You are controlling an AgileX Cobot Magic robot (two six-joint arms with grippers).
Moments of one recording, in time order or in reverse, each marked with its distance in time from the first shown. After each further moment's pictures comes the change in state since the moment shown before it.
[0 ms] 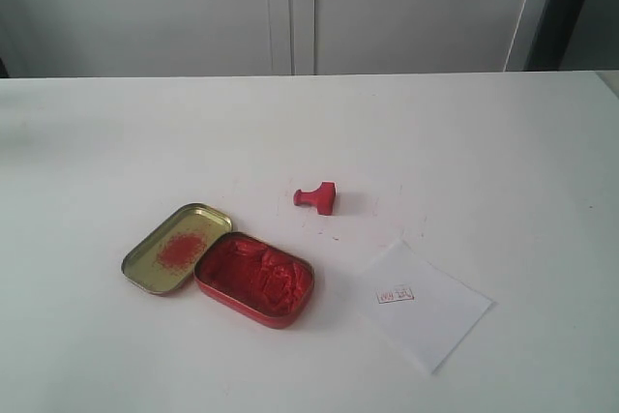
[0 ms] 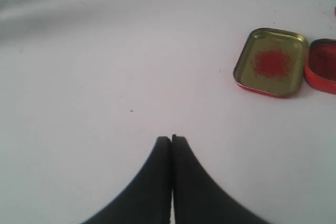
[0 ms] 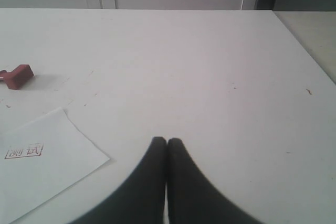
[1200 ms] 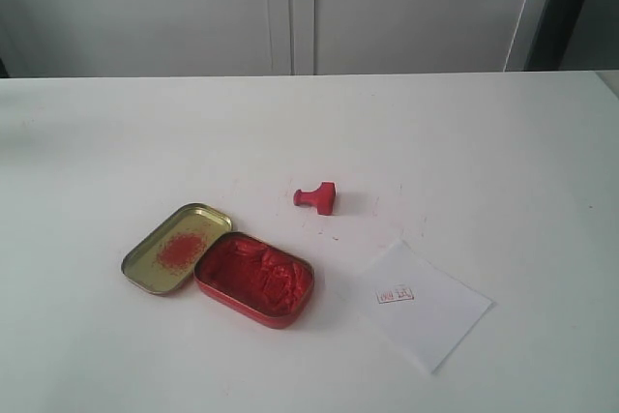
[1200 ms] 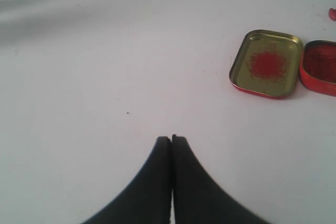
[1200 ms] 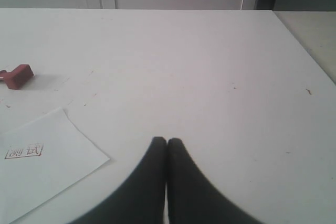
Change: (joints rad) left arm -0.071 0.000 0.000 0.068 -0.011 -0.085; right arm 0.000 0.000 0.000 0.000 0.000 0.000
